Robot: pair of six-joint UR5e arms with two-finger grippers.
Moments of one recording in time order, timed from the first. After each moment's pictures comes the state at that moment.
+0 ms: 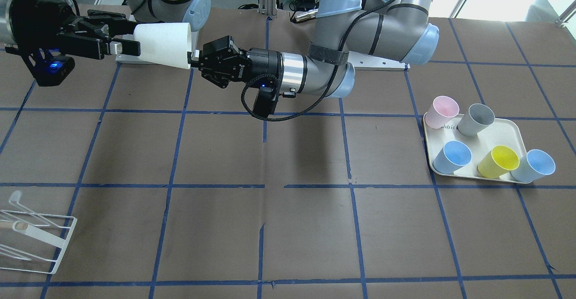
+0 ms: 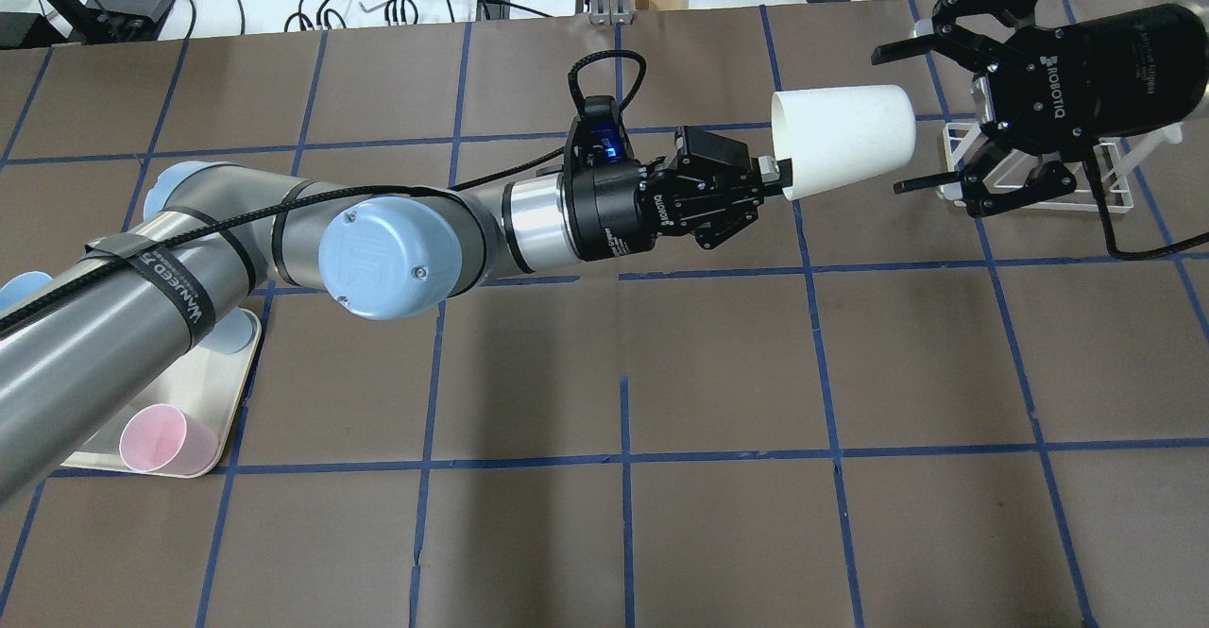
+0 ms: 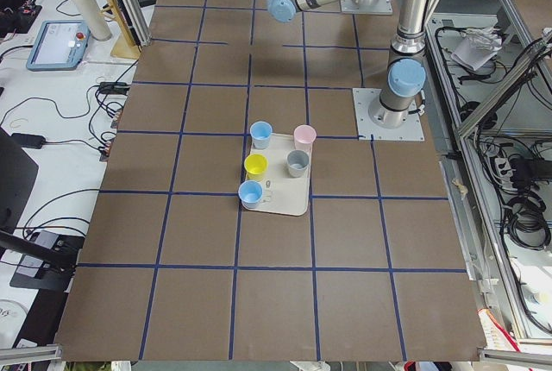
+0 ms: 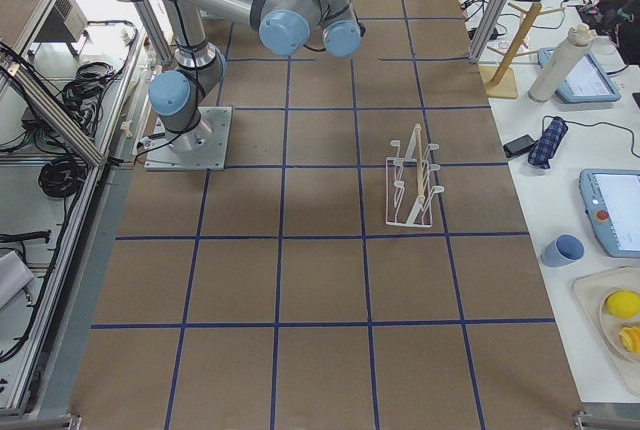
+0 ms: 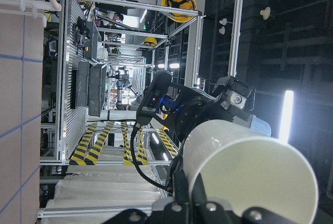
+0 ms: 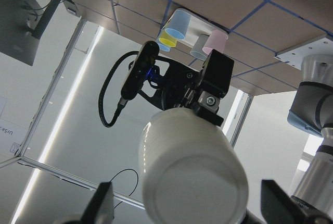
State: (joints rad) left arm -1.83 -1.79 -1.86 -2.02 -0.36 0.89; right arm 1.12 -1.52 1.57 -0.50 -0.54 -0.05
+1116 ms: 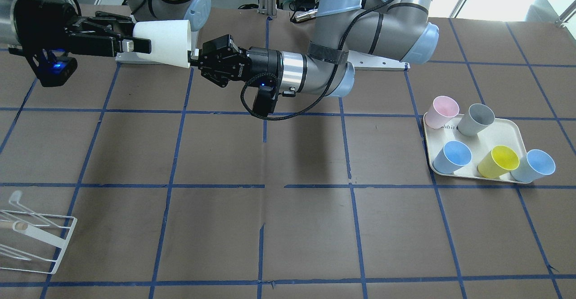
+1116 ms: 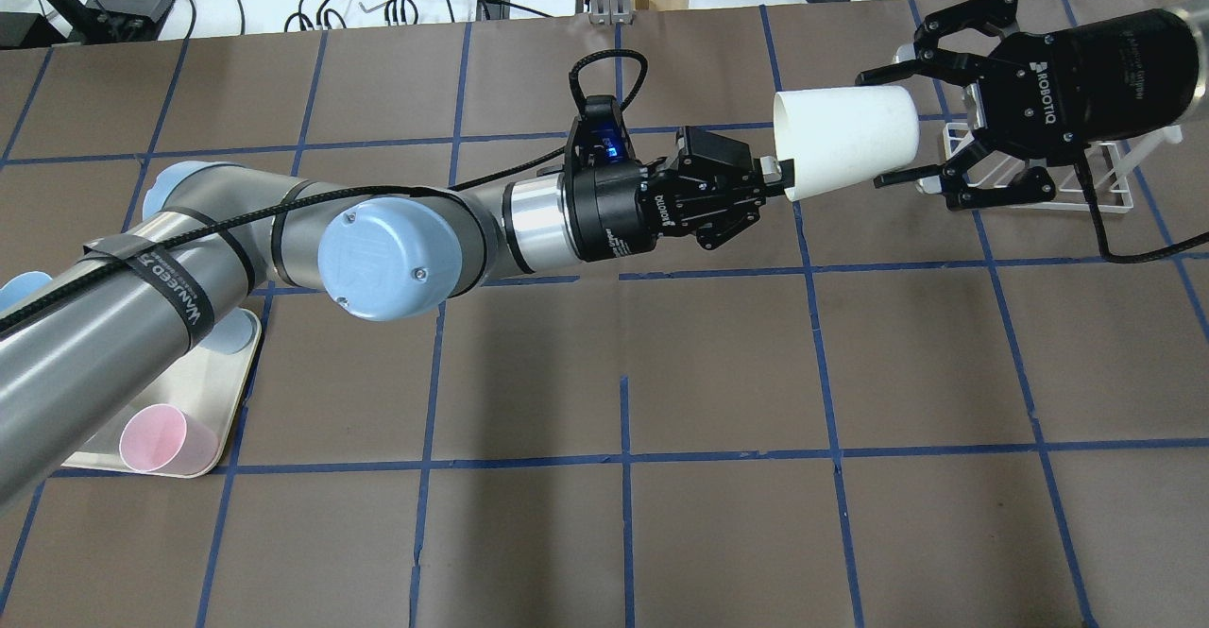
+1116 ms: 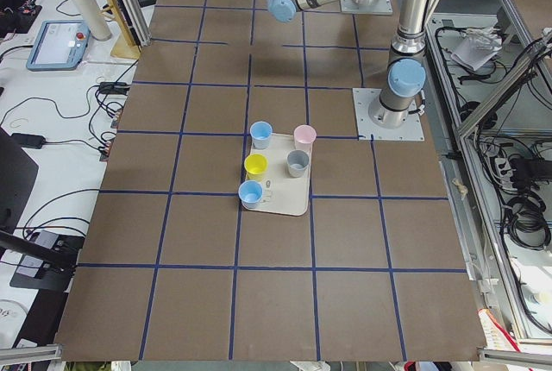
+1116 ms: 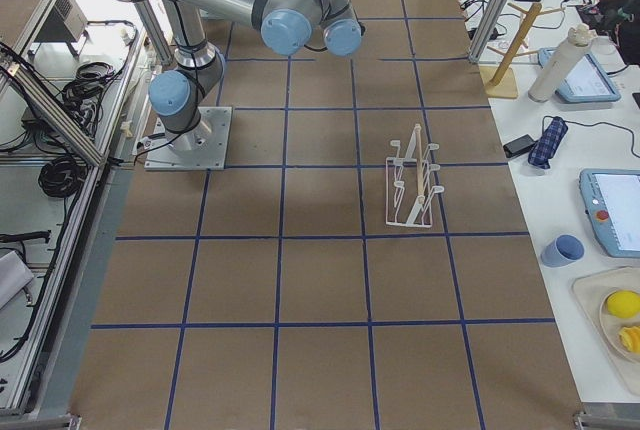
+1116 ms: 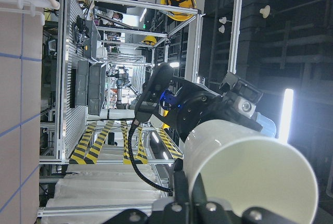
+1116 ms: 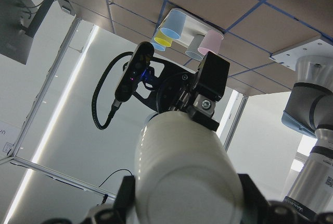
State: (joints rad) left arm -1.83 -1.79 -1.86 -2.02 -0.36 0.89; right arm 1.13 -1.51 1.57 -0.51 -0.55 -0.05
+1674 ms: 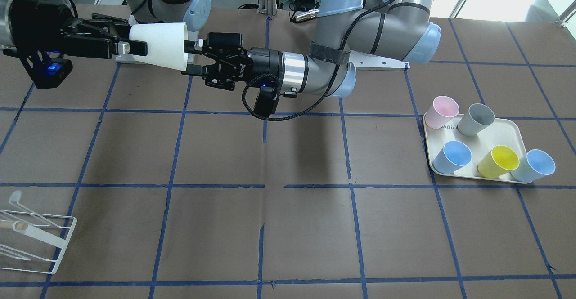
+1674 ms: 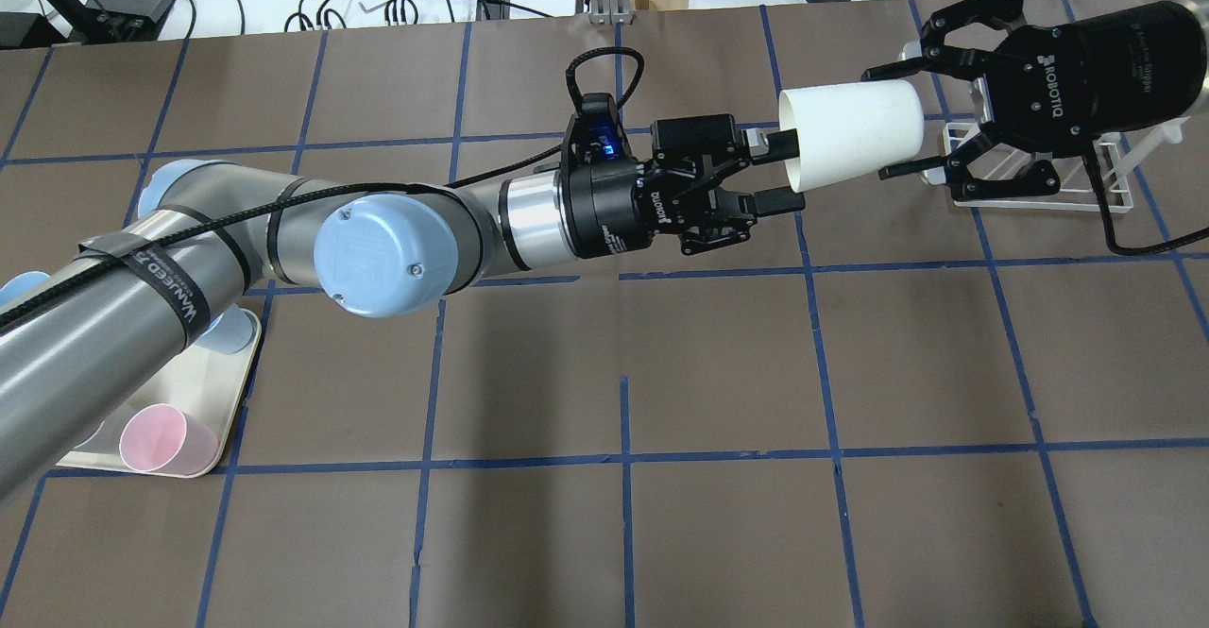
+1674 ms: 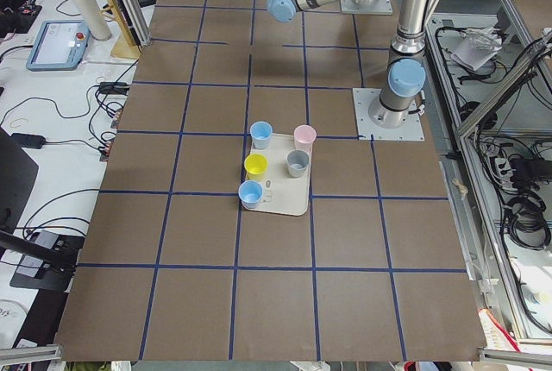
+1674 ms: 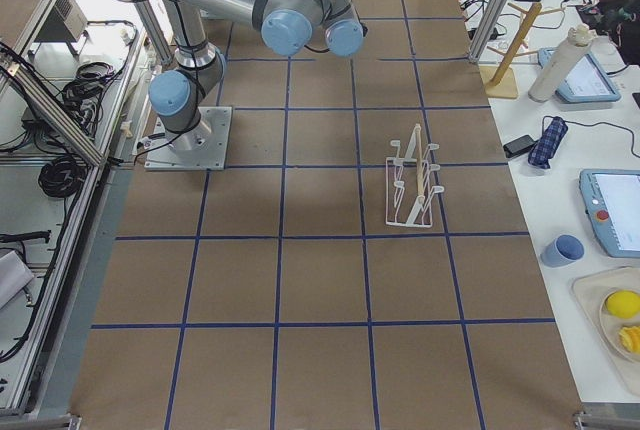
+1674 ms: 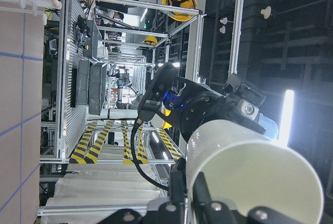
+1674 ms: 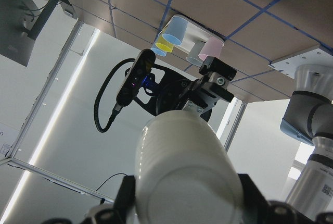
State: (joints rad) left arm -1.81 -1.78 -1.86 -2.02 -0.35 0.86; right arm 1.12 -1.51 1.56 -0.55 -0.57 -0.04
